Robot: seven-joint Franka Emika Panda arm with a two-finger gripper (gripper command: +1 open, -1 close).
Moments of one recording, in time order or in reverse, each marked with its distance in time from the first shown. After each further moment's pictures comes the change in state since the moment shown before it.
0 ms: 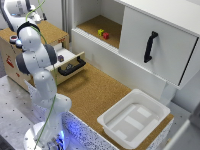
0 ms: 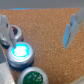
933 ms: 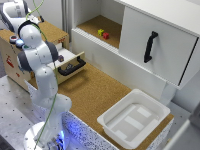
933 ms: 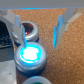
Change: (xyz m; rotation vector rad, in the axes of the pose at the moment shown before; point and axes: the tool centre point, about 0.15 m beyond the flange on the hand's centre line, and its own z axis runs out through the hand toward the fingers) arm 0.030 -0.026 0.041 0.078 -0.001 -0.265
